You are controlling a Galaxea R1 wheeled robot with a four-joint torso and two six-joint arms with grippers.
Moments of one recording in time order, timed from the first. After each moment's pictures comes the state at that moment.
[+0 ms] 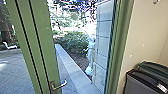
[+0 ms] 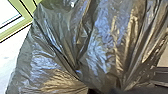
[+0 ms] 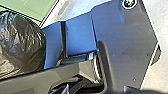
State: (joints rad) left arm 1.52 3.00 -2.74 -0.29 -0.10 0.41; right arm -1.64 3.09 -2.70 0.14 0.17 0.10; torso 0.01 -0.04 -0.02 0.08
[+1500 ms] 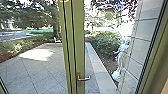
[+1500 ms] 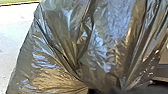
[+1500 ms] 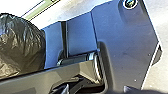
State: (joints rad) left arm 1.53 2.96 -2.69 -0.28 -0.10 0.41; right arm -1.64 3.09 -2.70 0.14 0.17 0.10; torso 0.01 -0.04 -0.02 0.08
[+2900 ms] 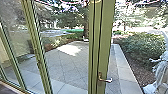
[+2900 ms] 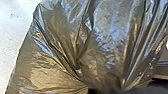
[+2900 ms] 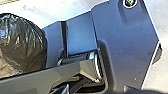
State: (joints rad) left arm 1.54 2.97 -2.69 -0.26 -0.10 0.41; right arm -1.64 3.09 -2.70 0.14 0.17 0.10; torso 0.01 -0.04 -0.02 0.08
